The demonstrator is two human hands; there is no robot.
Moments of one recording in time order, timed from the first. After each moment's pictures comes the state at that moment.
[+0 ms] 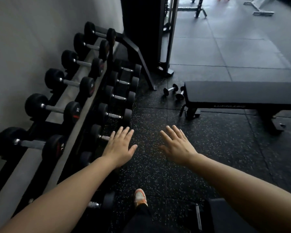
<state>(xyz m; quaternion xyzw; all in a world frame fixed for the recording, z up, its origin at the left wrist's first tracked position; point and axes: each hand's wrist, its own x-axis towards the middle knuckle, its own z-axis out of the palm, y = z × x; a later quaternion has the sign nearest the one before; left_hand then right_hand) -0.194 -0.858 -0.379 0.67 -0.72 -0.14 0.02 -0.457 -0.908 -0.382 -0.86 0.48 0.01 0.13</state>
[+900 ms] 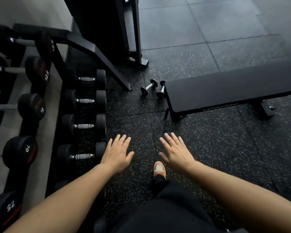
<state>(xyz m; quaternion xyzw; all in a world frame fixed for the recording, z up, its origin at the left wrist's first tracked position) -0.238 -1.242 -0.460 0.60 -0.76 -0.22 -0.11 -0.511 -1.228 -0.469 -0.79 0.58 0.06 0.21</state>
